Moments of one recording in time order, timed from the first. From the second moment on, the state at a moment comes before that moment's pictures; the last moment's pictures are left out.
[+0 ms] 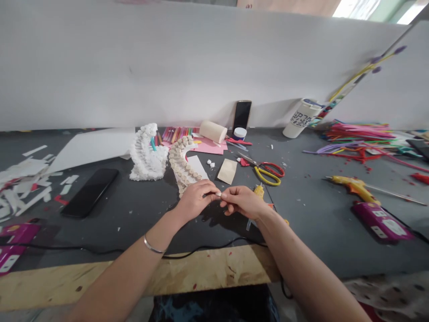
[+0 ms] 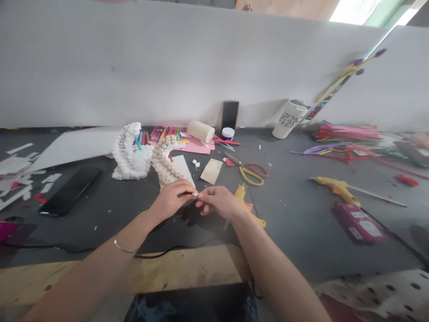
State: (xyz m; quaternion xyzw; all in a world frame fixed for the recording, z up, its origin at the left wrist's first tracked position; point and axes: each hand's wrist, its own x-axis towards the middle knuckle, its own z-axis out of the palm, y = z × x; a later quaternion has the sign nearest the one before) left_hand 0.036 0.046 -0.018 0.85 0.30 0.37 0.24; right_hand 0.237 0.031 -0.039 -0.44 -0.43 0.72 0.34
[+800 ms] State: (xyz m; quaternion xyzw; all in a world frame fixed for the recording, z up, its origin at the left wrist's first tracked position) left_hand 0.038 0.039 -0.030 0.90 0.31 0.29 0.12; right_hand 0.242 0.032 -0.046 -0.48 -0.45 0.67 0.33
